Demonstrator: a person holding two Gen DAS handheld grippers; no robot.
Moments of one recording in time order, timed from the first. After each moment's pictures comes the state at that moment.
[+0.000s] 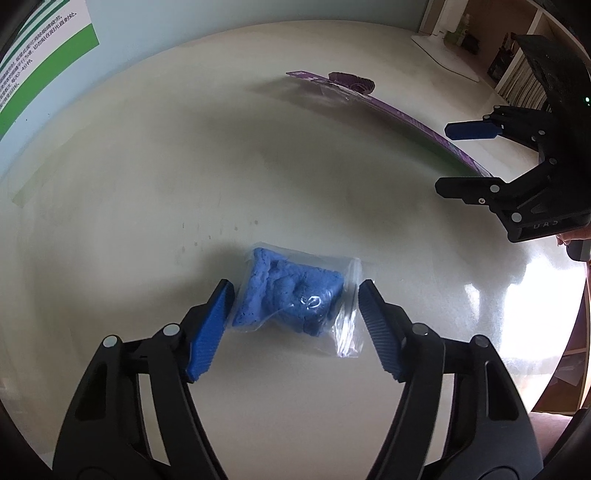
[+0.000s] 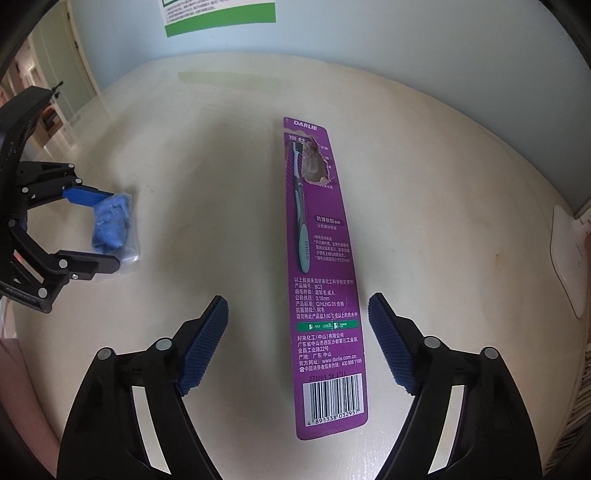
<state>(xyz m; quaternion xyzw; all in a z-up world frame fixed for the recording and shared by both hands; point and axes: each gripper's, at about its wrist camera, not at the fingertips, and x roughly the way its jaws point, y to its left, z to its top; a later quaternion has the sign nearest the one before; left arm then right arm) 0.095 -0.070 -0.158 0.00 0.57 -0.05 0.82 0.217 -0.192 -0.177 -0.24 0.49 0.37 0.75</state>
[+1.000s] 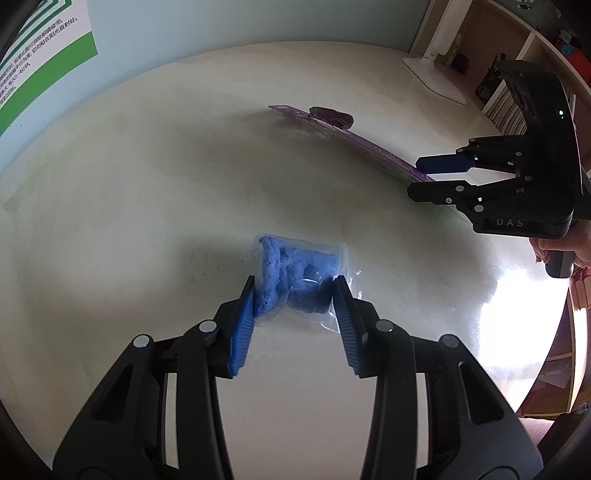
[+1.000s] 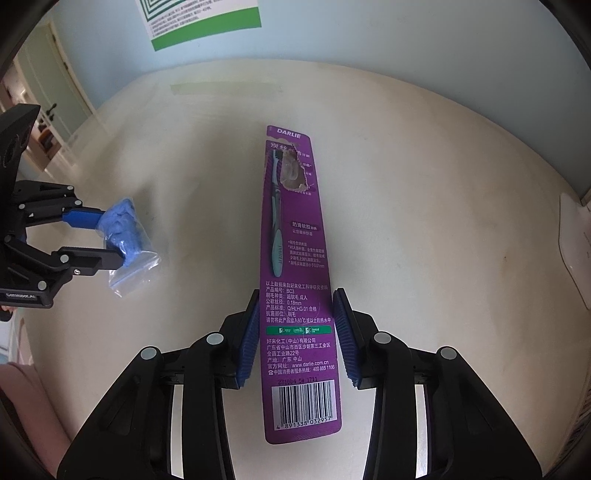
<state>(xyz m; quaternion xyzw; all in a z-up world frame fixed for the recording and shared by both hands) 0.096 -0.057 -0.132 -0.03 0.55 -0.08 0.83 0.226 -0.187 -0.168 -0.19 0.51 0.37 0.75</state>
